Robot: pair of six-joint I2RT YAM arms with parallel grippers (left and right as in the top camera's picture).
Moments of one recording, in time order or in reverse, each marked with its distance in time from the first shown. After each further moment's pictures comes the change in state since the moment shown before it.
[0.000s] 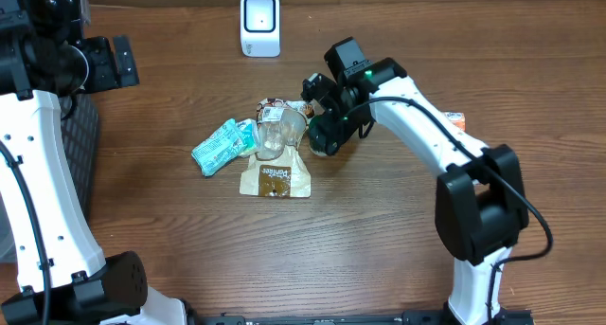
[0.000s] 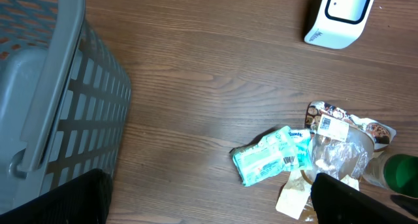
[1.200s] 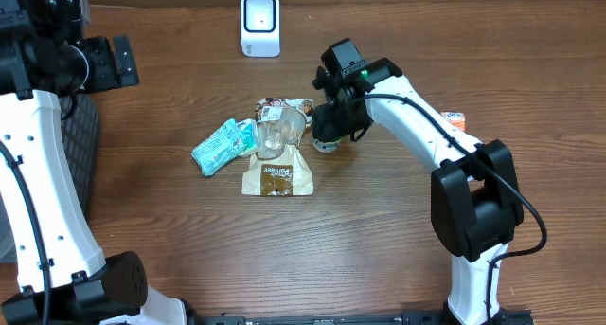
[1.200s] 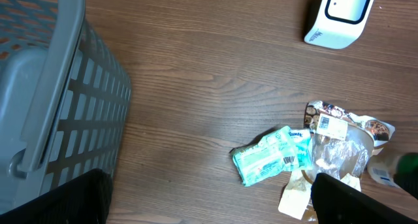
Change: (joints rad) left arm 0.000 0.000 0.000 0.000 0.000 0.000; right arm 0.000 0.020 0.019 -0.036 0.079 0.554
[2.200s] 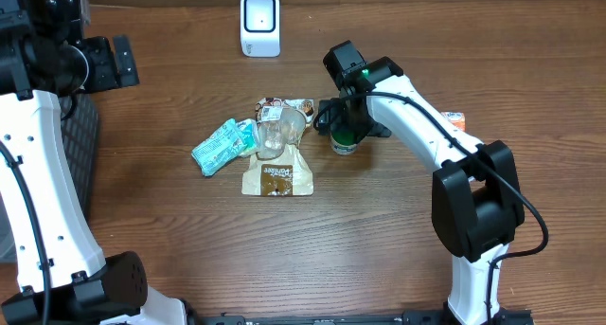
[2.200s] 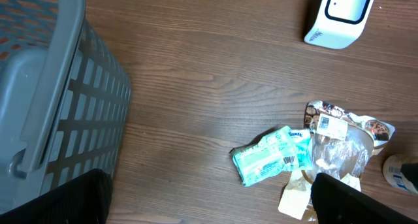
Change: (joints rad) left arm 0.000 0.000 0.000 0.000 0.000 0.000; right arm -0.001 -0.005 0.002 -0.033 0.169 0.349
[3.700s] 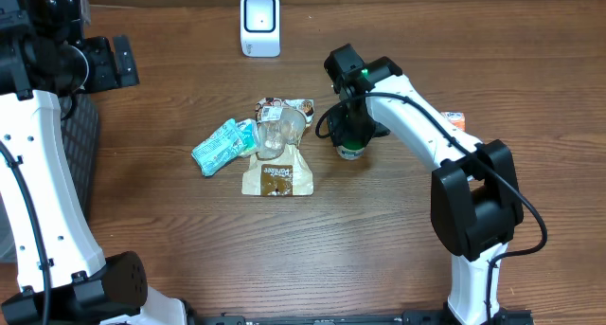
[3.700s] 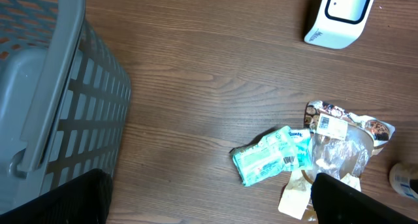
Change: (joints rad) left arm 0.000 0.000 0.000 0.000 0.000 0.000; right arm 0.000 0.008 0.010 -0.077 0.011 -0.251
